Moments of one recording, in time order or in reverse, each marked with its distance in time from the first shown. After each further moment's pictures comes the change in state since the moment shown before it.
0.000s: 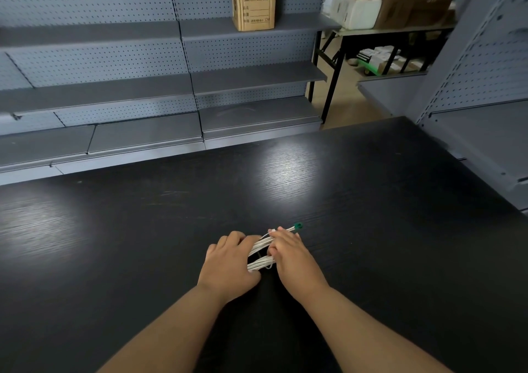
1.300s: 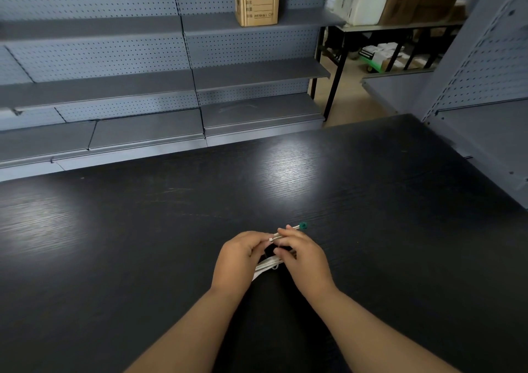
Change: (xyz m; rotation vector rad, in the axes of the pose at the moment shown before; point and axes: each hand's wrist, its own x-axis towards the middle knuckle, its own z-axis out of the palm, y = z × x) left_hand 0.002 0.008 0.008 -0.541 0.346 0.110; right_hand -0.005 -0.004 -0.004 0.296 0.150 0.128
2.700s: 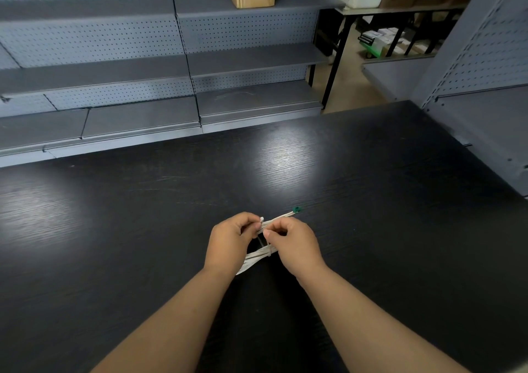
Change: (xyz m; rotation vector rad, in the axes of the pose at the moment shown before) left_hand 0.010 -0.004 -0.002 -0.182 -0.002 -0.264; right_hand 0.004 -0.030 -0.003 0.123 -0.032 0.315
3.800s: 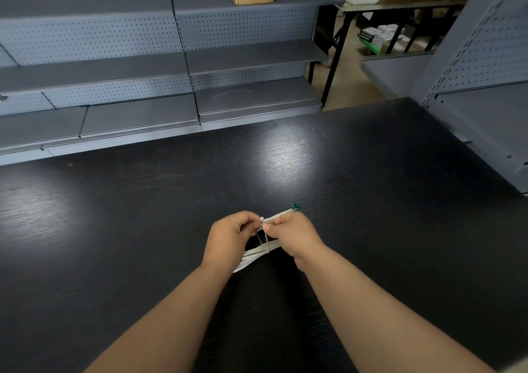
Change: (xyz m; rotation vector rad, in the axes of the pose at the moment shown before) left_hand 0.003 -0.005 0.001 -0.069 -0.053 -0.022; right_hand 0.014 -0.012 -0.005 0.183 -0.126 0.264
